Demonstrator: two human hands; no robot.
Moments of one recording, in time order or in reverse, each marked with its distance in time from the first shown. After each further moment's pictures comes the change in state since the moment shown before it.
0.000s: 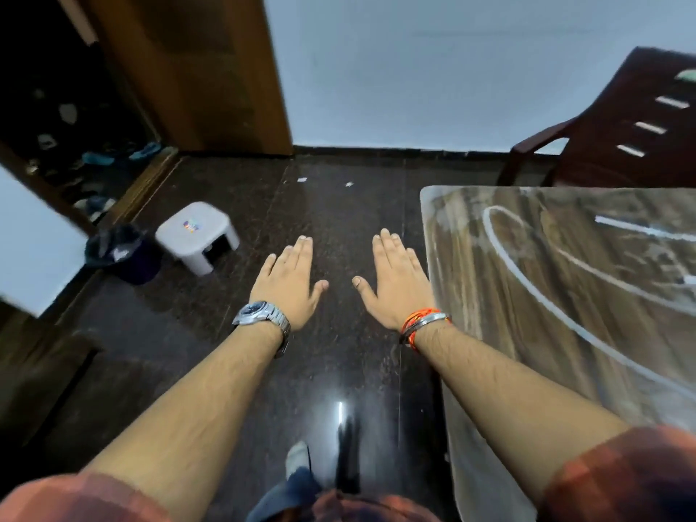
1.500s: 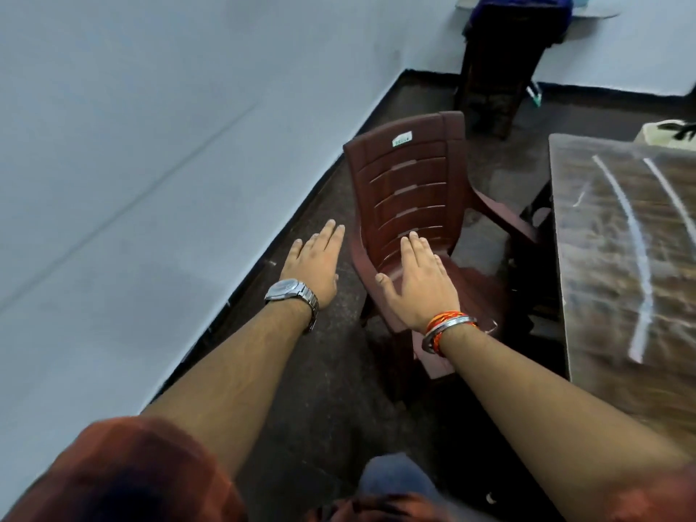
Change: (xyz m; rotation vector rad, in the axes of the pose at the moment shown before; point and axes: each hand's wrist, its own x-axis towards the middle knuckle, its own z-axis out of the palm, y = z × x) left_hand 0.989 0.447 -0.063 0.030 -0.091 1.342; right_hand 0.634 0.534 -0.087 -0.114 0.390 1.338
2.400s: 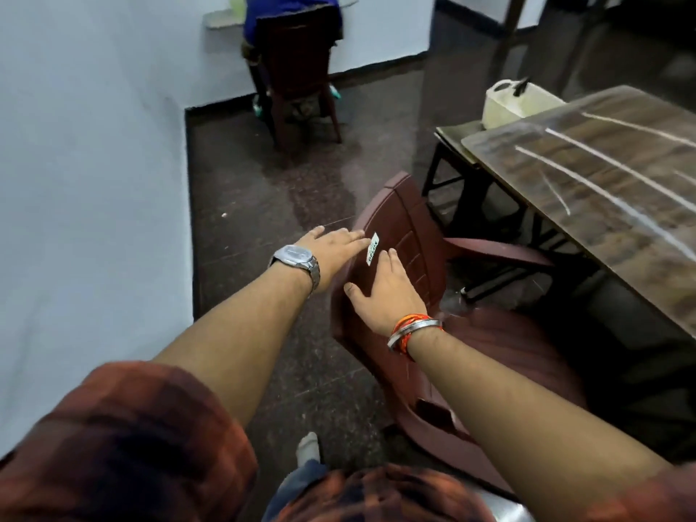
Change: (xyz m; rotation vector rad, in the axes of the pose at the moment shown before) left_hand 0.603 -0.050 -0.024 0.455 -0.286 1.086; right_hand 0.490 0.000 0.095 0.267 0.181 0.839
